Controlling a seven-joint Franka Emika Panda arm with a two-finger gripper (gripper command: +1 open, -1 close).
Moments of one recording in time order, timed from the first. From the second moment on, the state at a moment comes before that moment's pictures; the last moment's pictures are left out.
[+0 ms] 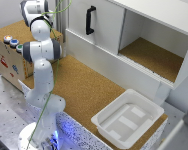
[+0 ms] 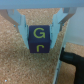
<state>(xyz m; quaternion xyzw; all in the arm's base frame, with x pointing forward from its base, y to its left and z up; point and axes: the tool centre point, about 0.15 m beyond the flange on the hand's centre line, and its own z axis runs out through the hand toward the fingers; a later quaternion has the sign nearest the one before) 0.372 0.445 0.453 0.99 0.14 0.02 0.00</state>
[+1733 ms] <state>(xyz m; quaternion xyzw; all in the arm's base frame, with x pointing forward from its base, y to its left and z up) 0.383 0.456 0.478 1.00 0.00 0.06 -0.01</state>
